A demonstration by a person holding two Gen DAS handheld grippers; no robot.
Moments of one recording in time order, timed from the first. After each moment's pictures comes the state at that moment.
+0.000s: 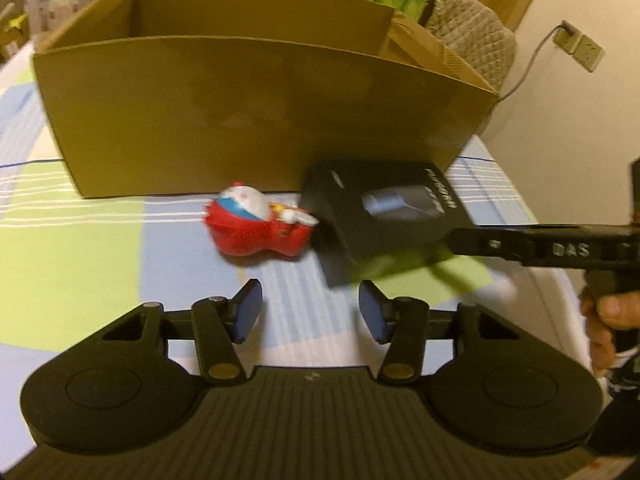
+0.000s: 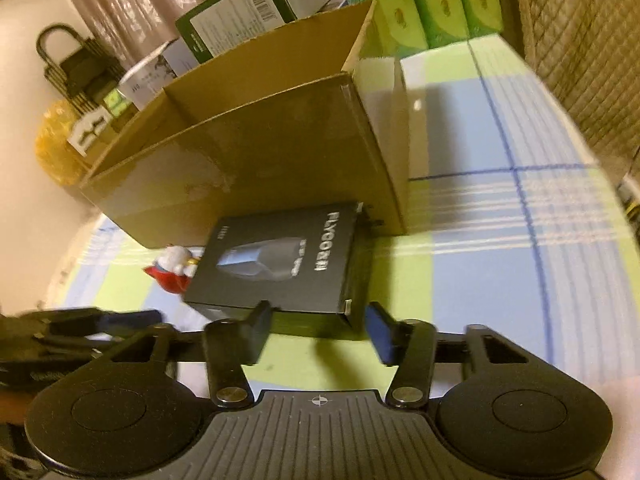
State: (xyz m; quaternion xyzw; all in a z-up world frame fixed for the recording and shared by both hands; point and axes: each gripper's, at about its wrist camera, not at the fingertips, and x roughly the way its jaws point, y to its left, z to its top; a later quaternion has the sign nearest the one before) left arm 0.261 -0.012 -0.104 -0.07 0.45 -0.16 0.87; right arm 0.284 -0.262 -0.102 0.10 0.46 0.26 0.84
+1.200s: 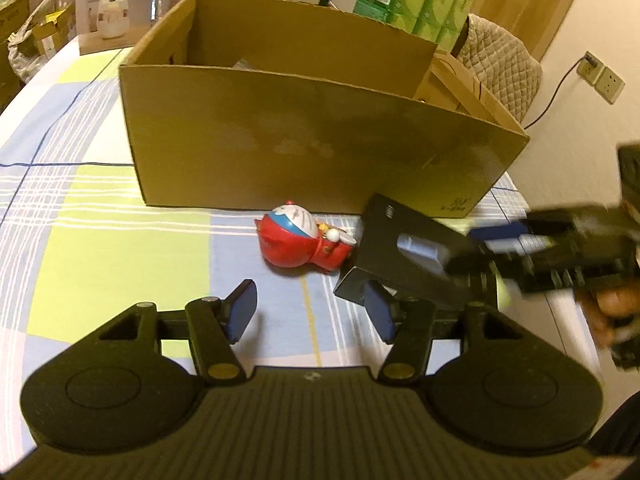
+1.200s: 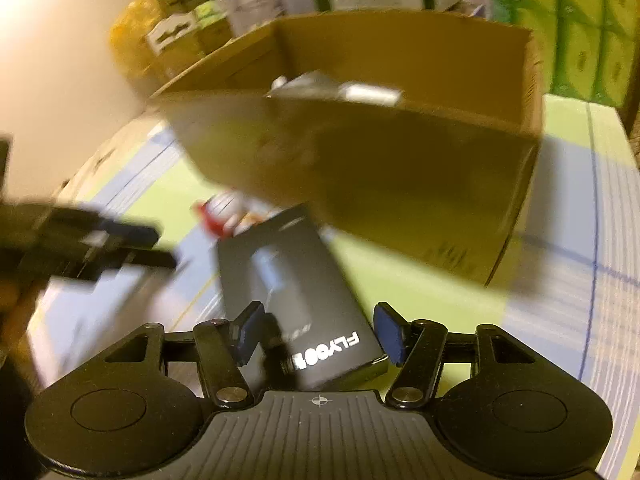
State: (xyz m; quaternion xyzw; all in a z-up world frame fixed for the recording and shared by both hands) left arm 0.255 0.029 -0.086 -0.08 0.44 -0.11 0.89; right arm 0.283 -0.207 -0.090 -0.07 0.46 0.38 0.80
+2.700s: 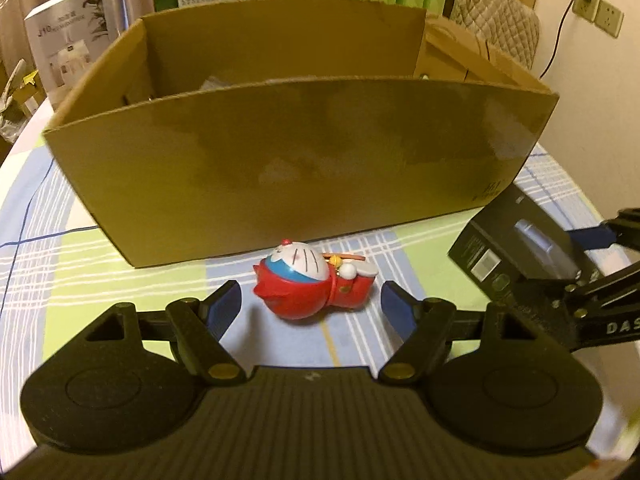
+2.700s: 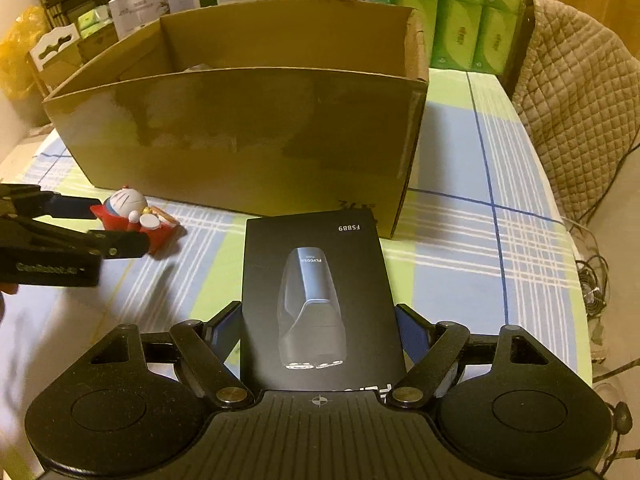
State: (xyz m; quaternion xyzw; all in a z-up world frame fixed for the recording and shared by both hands) left arm 0.299 -0.002 -0.110 0.04 0.43 -0.11 0.89; right arm 0.270 -0.208 -0.098 -0.07 0.46 0.18 0.87
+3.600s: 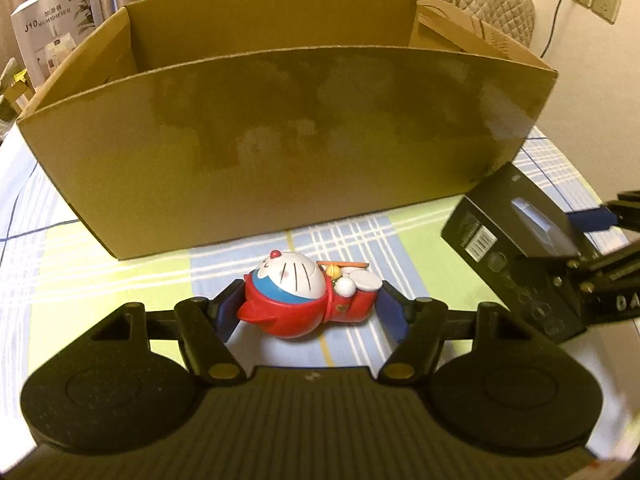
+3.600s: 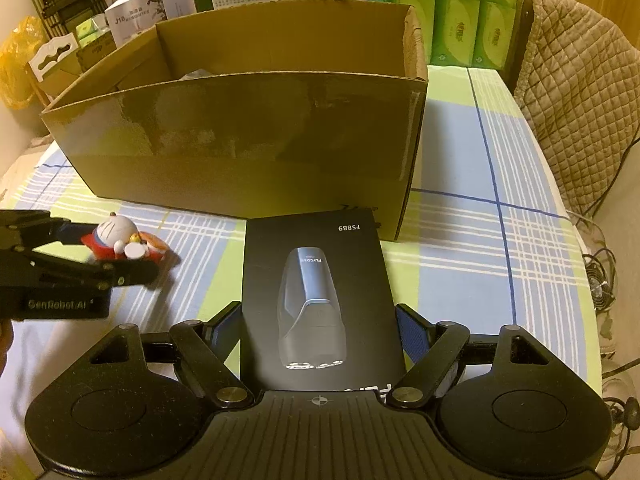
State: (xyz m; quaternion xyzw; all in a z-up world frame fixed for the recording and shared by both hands) left arm 0.298 -0.005 -0.119 0.04 0.45 -0.12 0.89; right arm 0.274 -0.206 -0.099 -0.06 0.46 0.19 0.87
